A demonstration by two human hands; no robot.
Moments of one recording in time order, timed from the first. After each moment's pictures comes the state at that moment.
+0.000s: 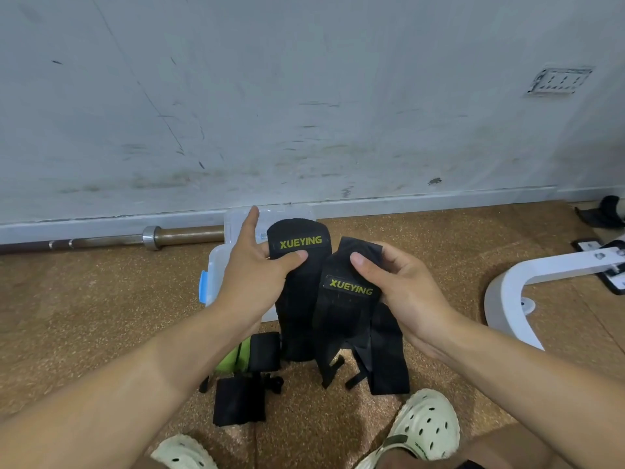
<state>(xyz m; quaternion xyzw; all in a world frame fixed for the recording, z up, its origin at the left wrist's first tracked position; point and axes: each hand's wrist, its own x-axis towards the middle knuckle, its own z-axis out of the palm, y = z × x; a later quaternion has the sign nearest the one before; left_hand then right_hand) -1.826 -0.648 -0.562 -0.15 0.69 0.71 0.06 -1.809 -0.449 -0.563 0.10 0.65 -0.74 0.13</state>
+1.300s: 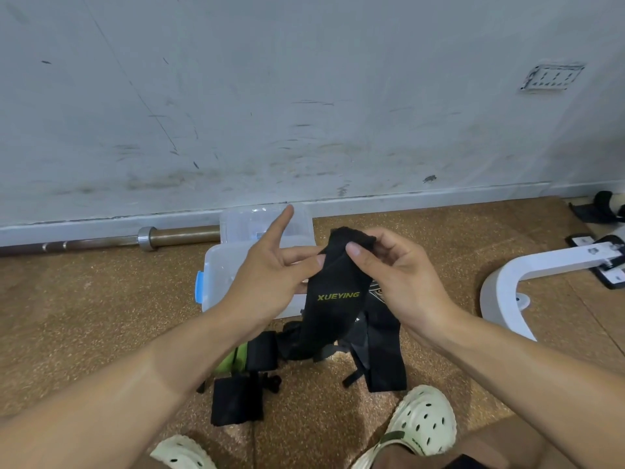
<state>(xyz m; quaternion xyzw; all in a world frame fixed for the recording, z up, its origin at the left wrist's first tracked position) -1.818 -0.636 -0.553 -0.04 0.68 0.72 0.14 -1.808 -0.452 -0.547 0.00 0.69 -0.72 0.05</state>
